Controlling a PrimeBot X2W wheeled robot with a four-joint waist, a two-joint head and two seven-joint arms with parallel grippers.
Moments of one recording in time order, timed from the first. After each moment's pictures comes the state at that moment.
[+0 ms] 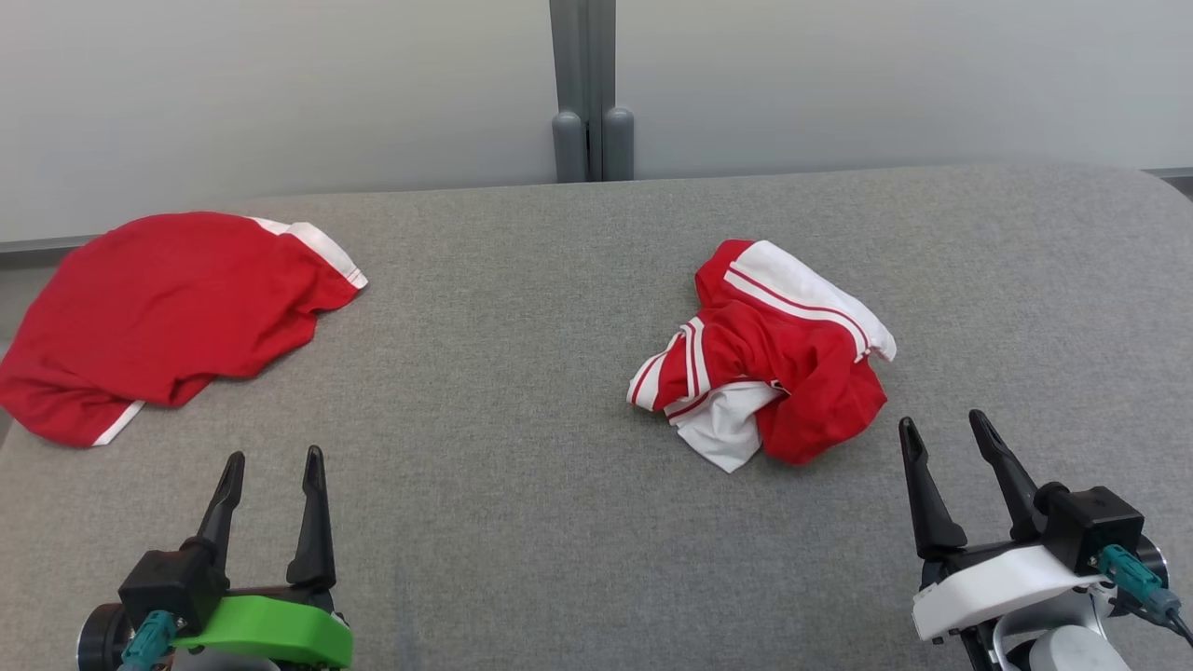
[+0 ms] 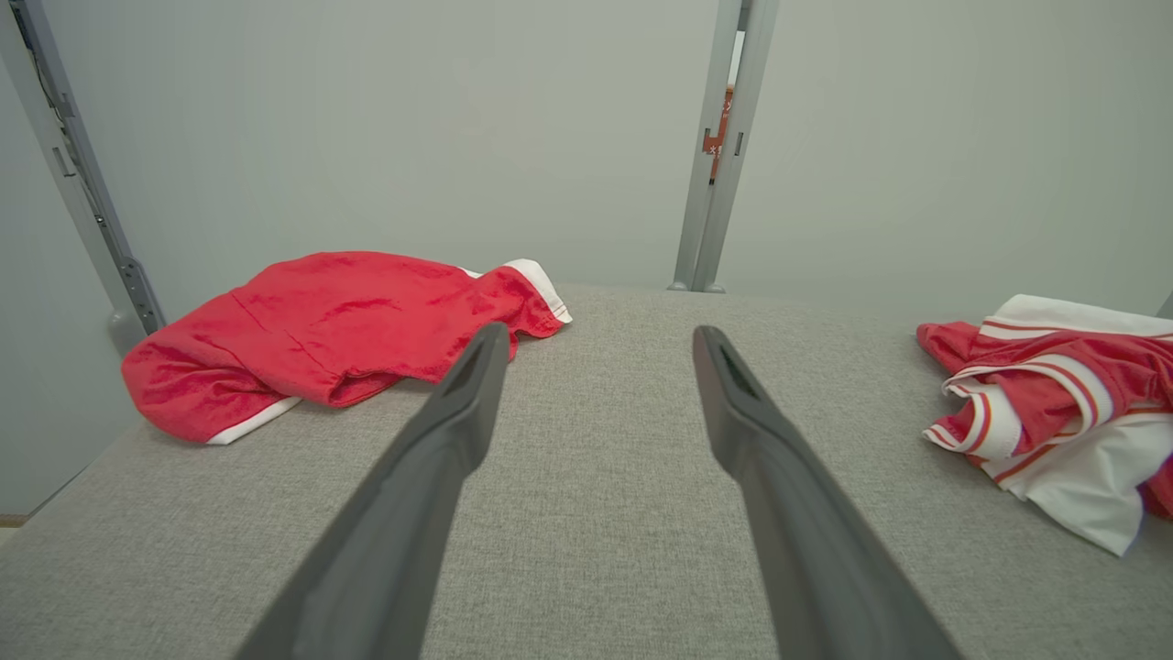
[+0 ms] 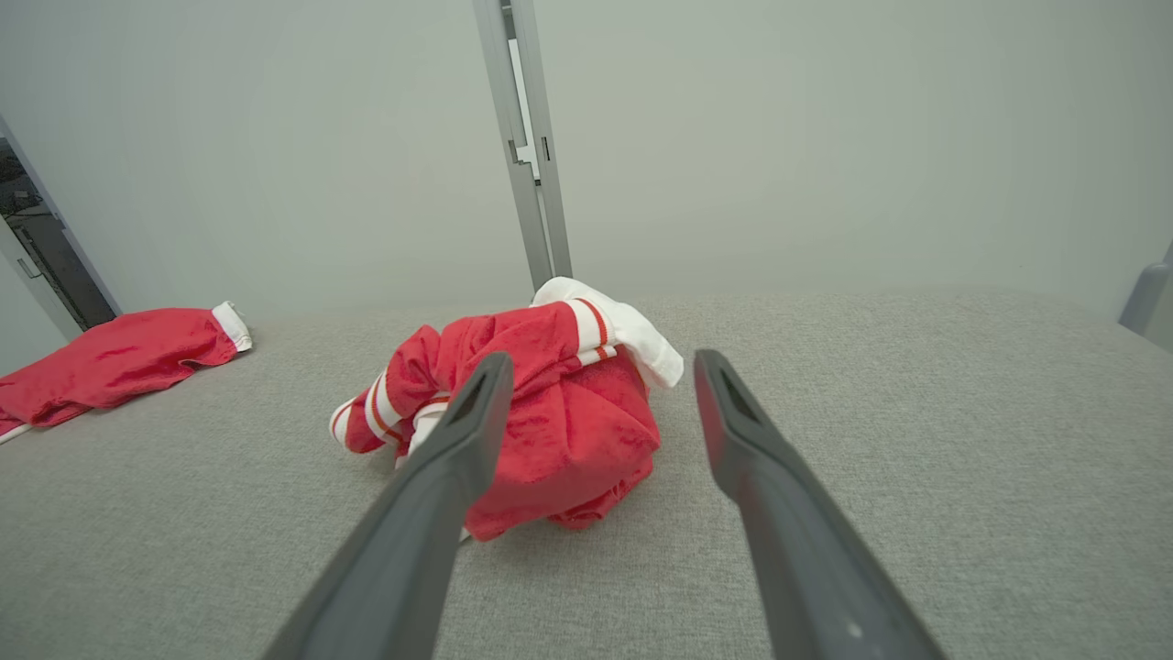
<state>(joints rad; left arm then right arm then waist) -0.02 0.10 0.00 0.22 -0.24 -0.12 -0.26 -0.01 -0.14 0.08 0.16 0.25 0.13 -0.26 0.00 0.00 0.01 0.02</state>
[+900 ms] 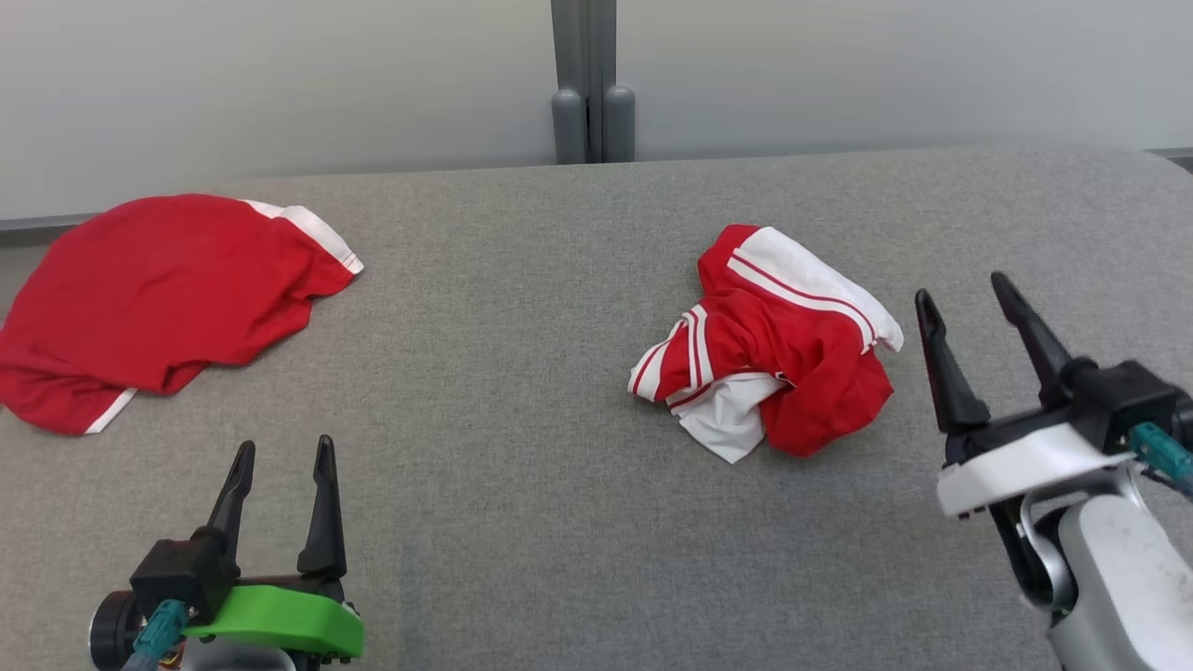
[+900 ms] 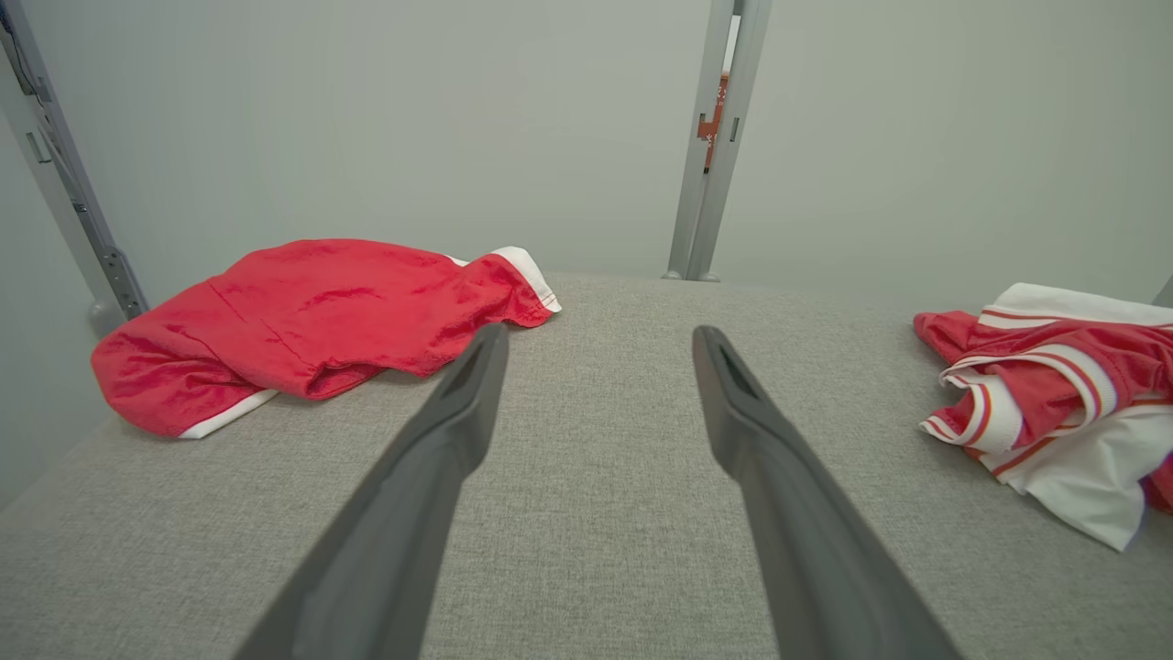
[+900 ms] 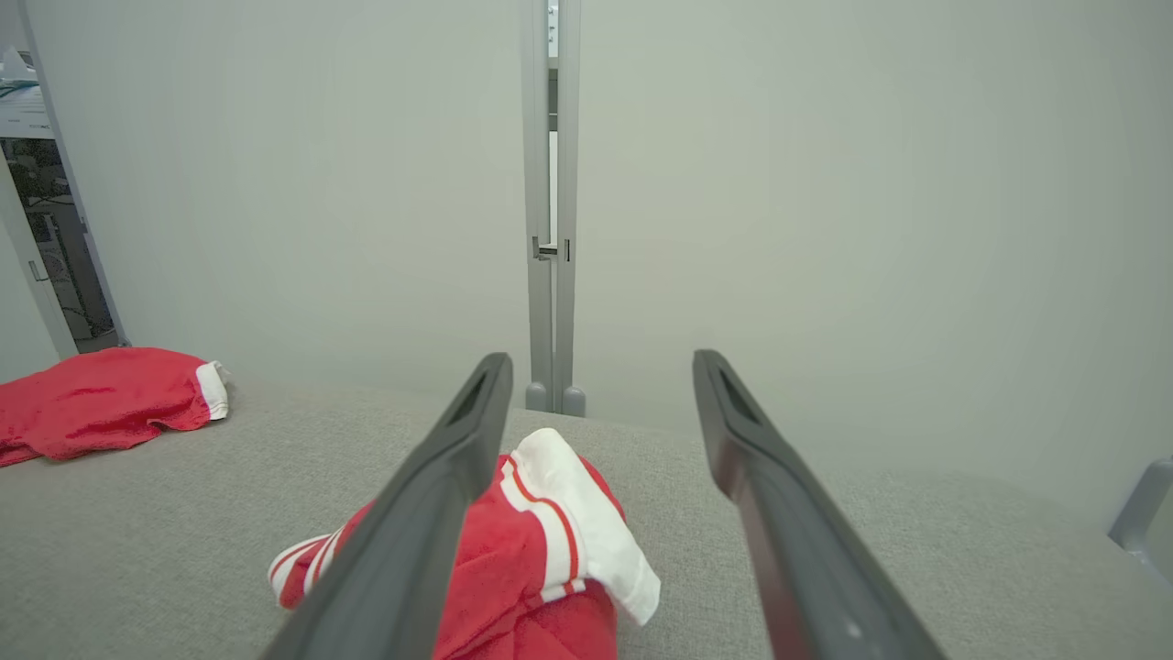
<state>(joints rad) -0.04 0.08 0.00 0.23 -0.22 -0.12 -0.26 -0.20 -0.25 0.12 0.16 0.24 0.13 -0.26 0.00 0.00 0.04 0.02</state>
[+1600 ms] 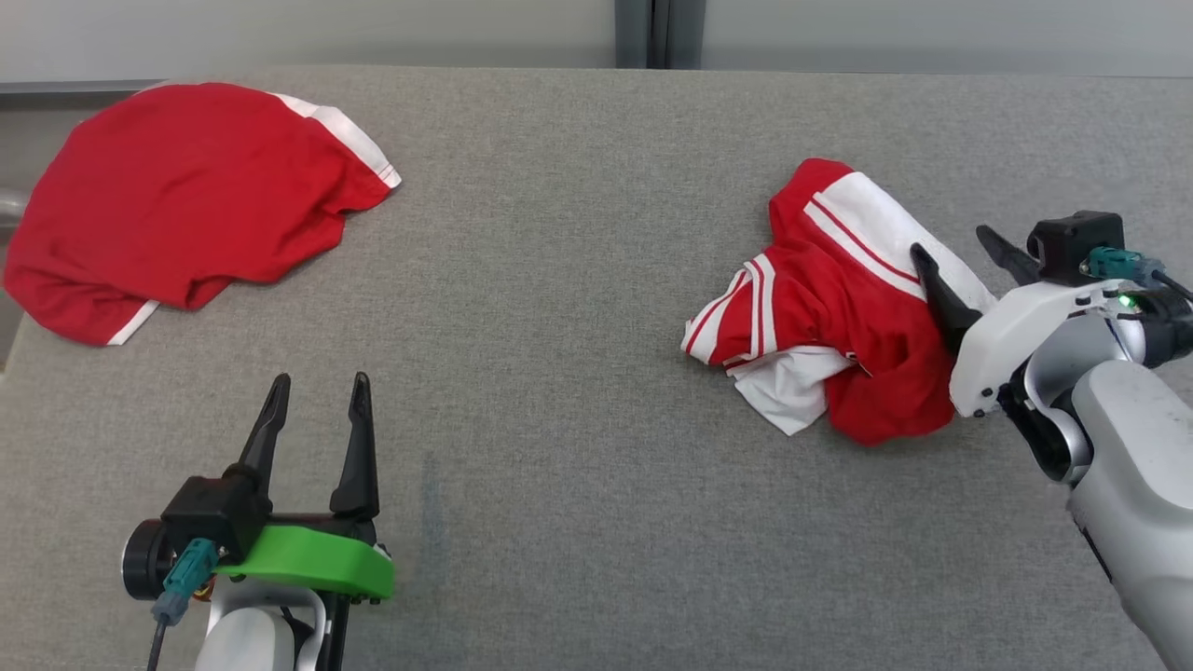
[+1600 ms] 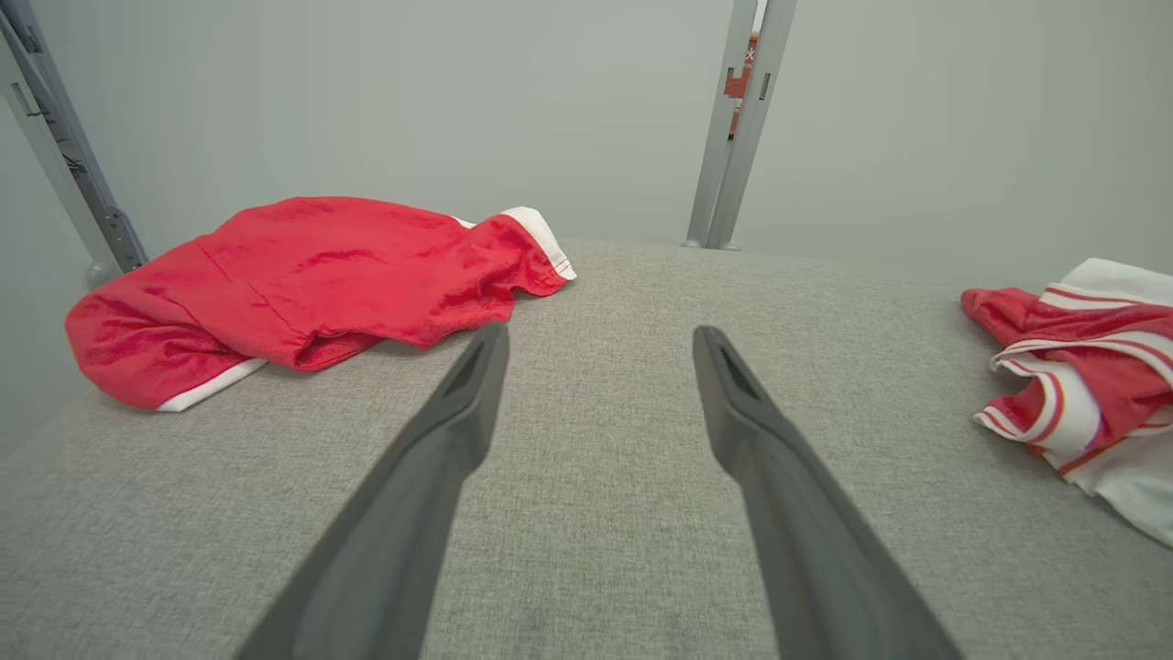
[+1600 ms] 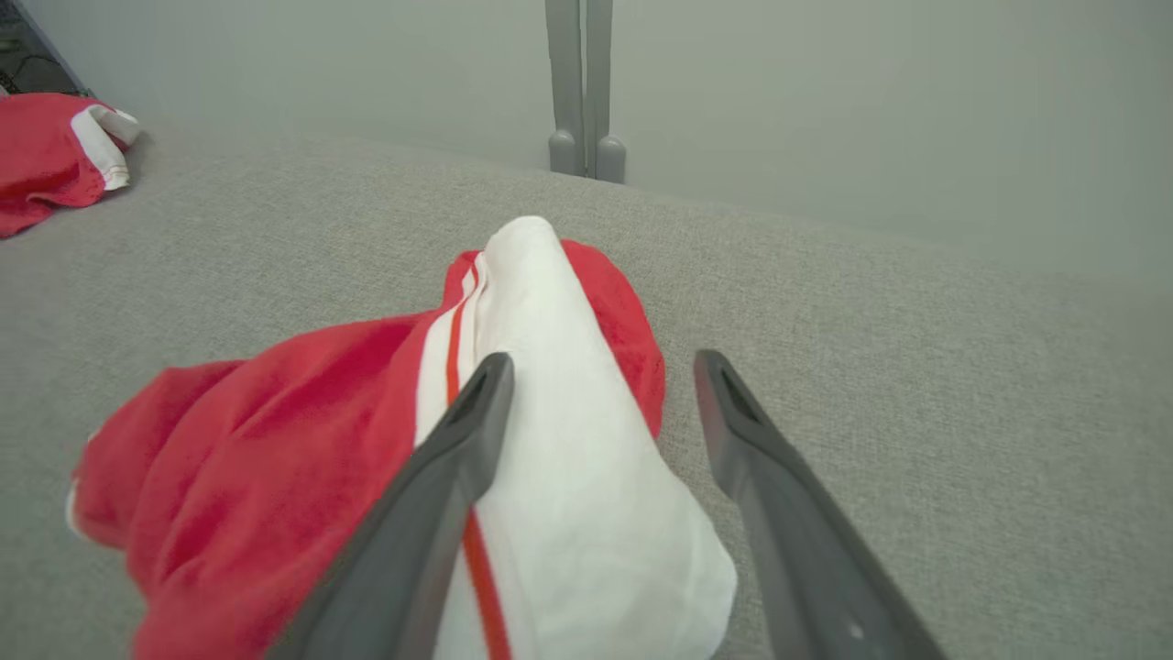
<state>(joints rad) -0.15 0.06 -0.05 0.25 -0.21 -0.13 -0.26 -0.60 -0.40 0.37 0.58 0.47 0.13 0.00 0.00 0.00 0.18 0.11</state>
